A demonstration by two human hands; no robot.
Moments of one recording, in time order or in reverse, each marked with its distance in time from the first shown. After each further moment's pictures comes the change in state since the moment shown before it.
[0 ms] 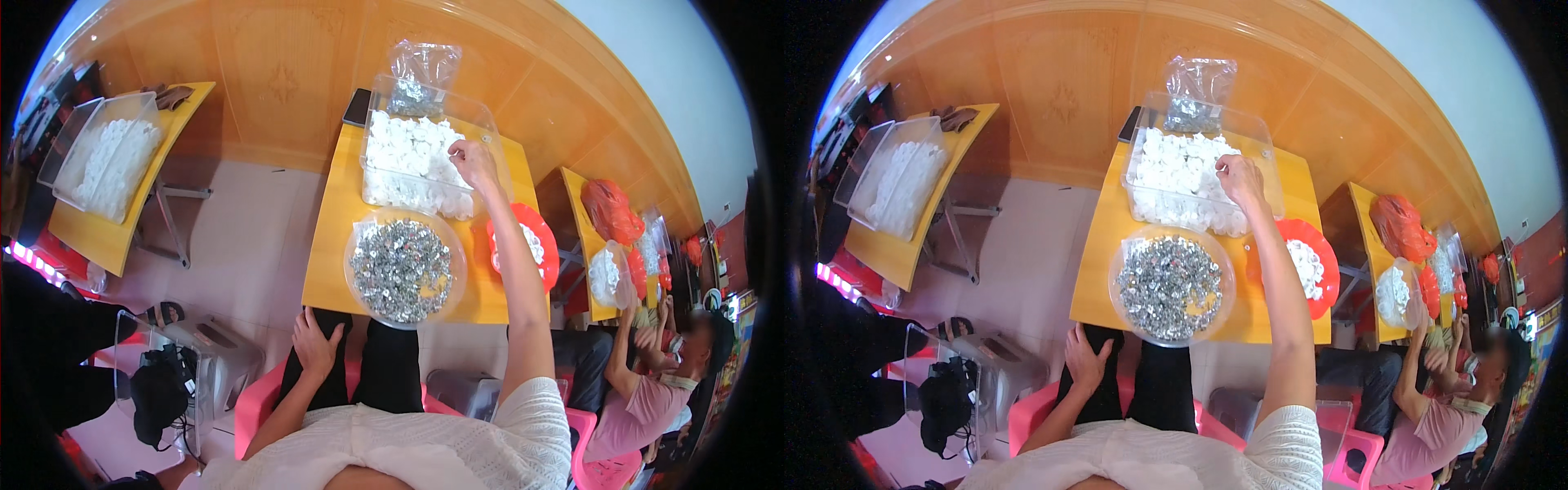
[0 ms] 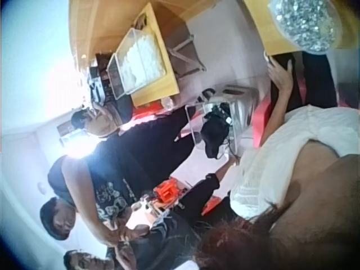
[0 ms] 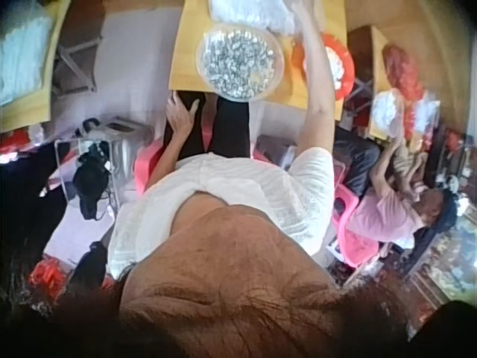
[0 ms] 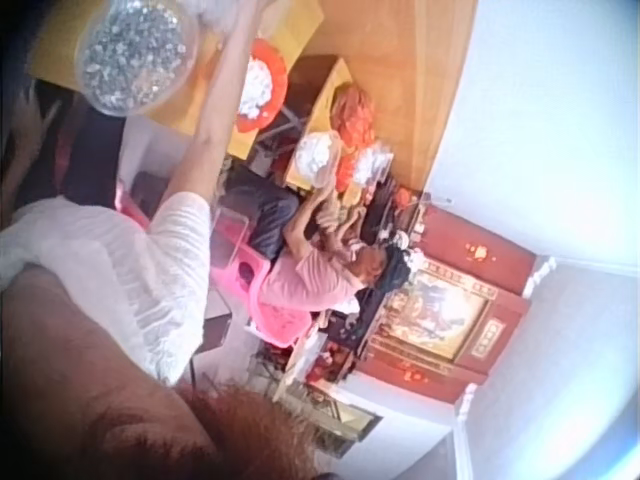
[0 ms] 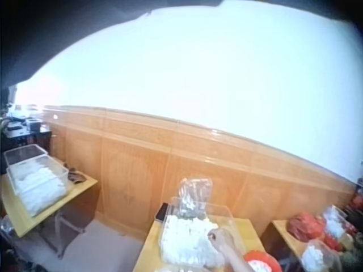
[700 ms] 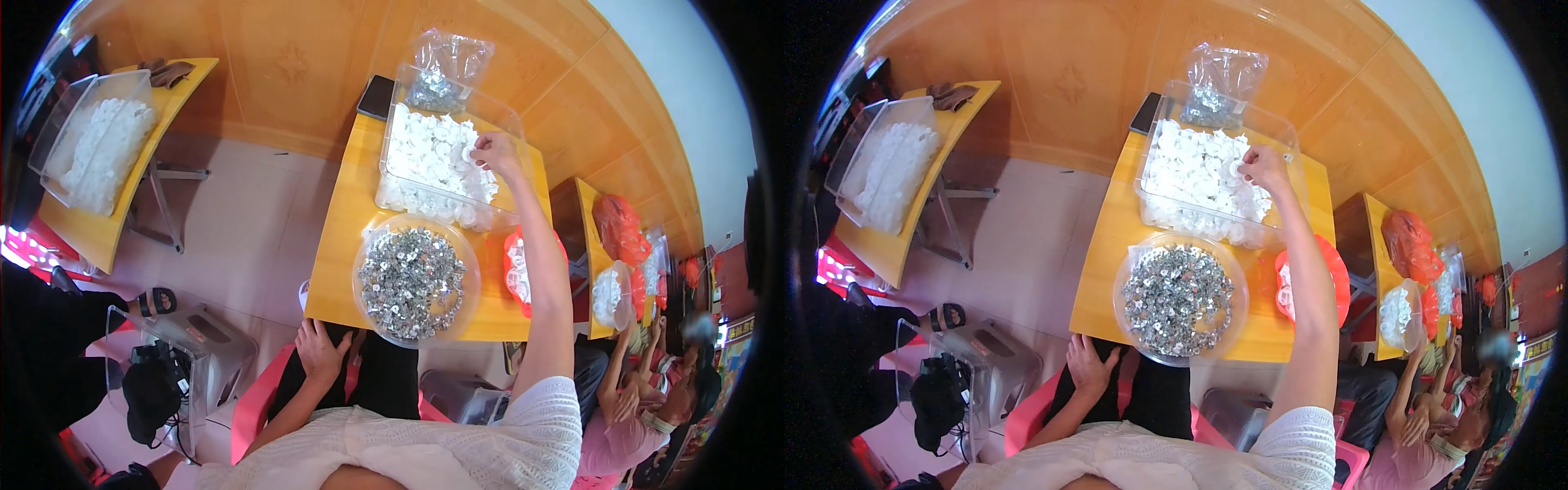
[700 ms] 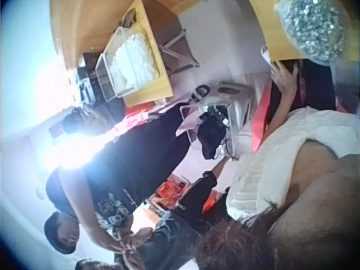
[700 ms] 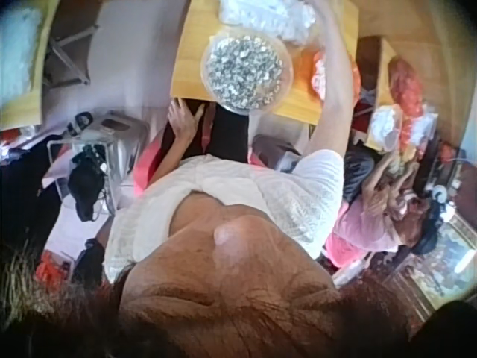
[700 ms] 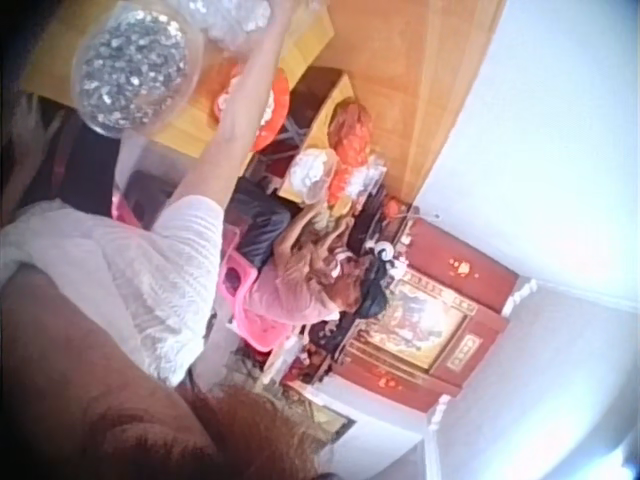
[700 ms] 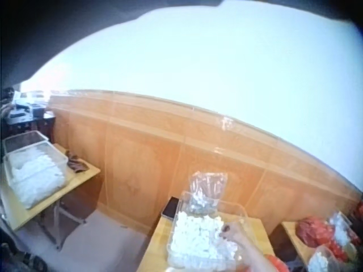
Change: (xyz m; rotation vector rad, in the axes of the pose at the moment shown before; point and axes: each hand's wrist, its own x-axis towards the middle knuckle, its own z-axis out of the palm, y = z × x) left_hand 0.007 0.002 0.011 0.084 0.020 0.060; right_hand 0.059 0.029 0.018 0.238 -0.282 0.230
